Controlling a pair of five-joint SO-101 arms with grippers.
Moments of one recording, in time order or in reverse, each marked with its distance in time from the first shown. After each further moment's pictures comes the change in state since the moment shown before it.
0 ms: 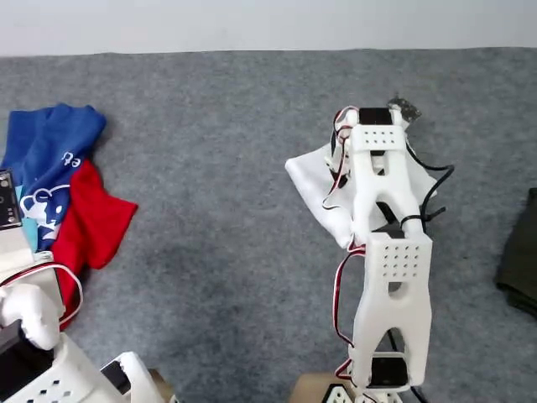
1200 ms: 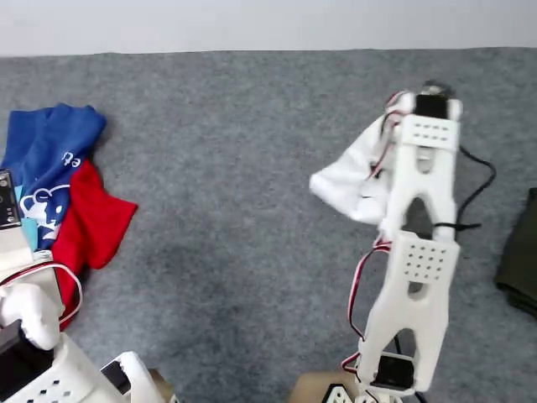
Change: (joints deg) left arm 0.0 0.0 0.0 -0.5 0.0; right arm 11.9 -1.6 -16.0 14.9 28.0
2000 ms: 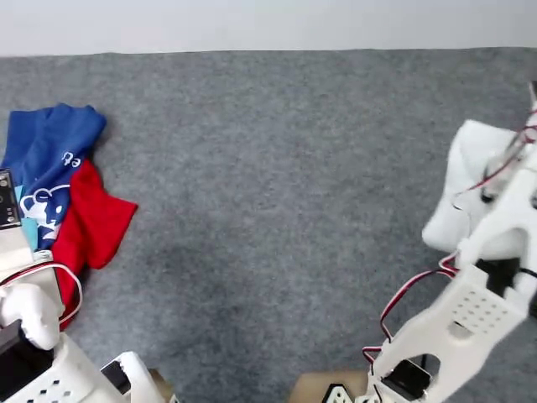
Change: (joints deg) left arm 0.0 0.0 0.0 0.0 0.0; right arm 25.0 -20.8 14.6 0.2 40.1
